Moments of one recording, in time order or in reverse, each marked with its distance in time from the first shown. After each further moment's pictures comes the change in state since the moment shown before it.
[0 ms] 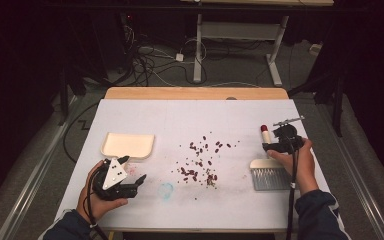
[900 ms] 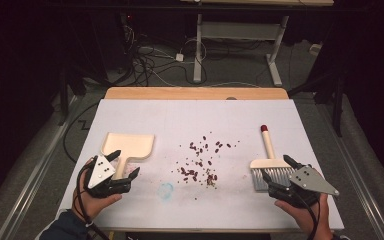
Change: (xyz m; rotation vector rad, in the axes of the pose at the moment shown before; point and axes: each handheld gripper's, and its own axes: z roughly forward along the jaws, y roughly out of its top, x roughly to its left) left arm 0.010 0.003 -0.012 -0.097 0.040 -0.052; right arm 0.065 -0.116 -0.111 -0.663 0.032 -0.249
